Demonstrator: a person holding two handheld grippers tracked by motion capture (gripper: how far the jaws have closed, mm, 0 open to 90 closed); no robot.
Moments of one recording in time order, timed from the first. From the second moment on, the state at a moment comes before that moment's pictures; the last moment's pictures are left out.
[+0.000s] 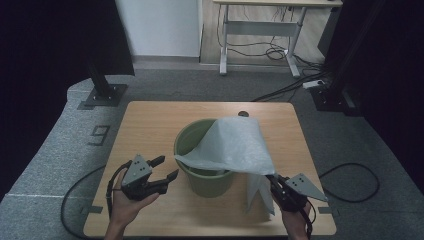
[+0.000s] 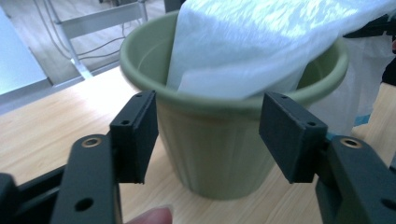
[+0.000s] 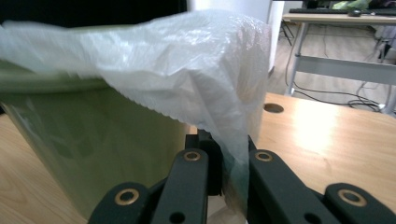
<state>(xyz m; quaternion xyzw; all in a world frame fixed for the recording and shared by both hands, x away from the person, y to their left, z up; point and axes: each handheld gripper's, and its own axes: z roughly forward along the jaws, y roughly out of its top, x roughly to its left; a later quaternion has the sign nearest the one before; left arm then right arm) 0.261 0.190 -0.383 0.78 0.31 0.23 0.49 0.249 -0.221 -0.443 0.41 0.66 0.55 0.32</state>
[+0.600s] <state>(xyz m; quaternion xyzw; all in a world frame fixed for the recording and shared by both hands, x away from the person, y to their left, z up) 0.288 0.166 -0.379 0.81 0.28 0.17 0.49 0.260 -0.220 -0.392 0.38 0.65 0.57 0.33</state>
